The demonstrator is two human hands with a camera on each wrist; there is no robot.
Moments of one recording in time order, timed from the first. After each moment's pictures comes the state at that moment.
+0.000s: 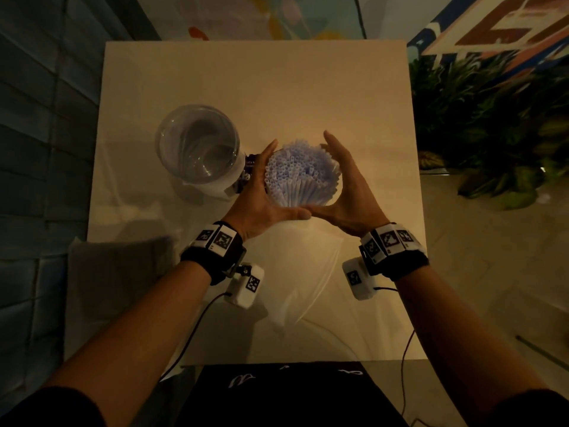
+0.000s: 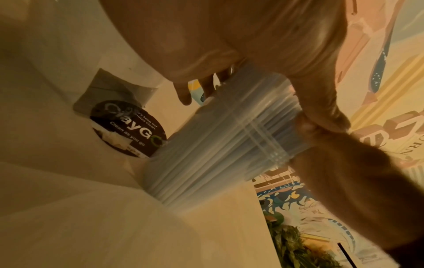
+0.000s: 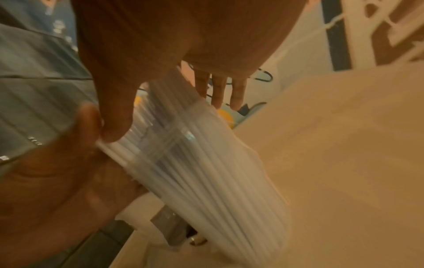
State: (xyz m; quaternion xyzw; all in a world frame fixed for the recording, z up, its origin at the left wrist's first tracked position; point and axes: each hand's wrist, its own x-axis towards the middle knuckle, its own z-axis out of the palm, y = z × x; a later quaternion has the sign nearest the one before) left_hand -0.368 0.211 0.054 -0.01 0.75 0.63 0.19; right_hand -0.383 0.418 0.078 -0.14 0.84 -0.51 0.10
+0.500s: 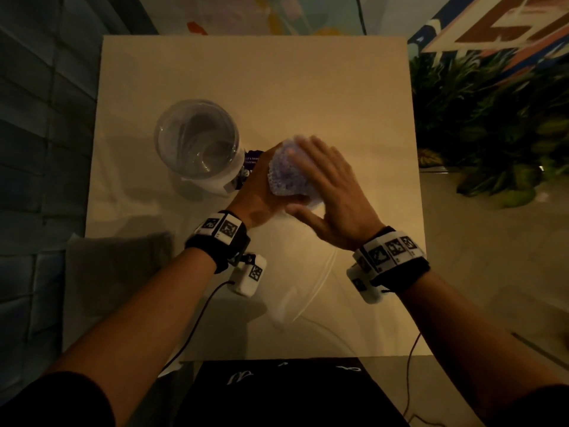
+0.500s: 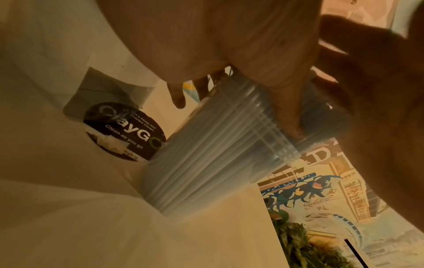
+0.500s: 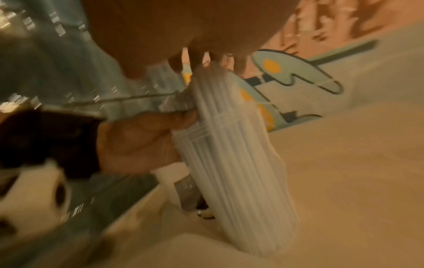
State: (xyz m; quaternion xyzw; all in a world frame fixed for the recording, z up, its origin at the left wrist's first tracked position) left_hand -0.379 0.221 0.057 0.01 0.79 0.59 0.16; right_hand -0.365 0.402 0.094 -0.30 0.91 -0.29 0.03
